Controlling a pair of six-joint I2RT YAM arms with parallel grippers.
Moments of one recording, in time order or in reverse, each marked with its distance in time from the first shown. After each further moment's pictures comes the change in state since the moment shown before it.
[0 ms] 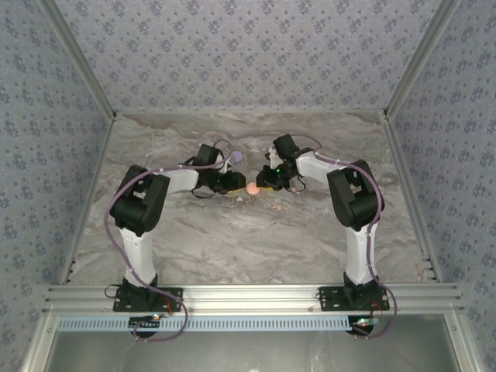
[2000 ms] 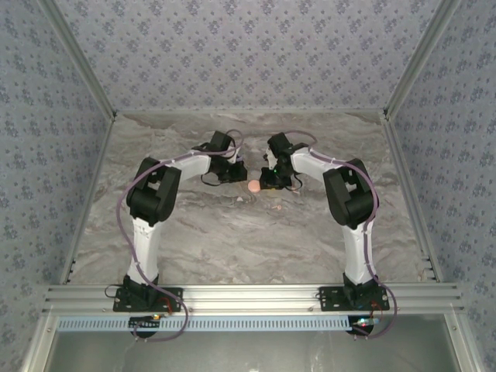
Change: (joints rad) left arm -0.027 0.173 0.338 -0.287 -0.161 0.132; right arm 0.031 0.045 0.111 -0.179 0.183 -0.102
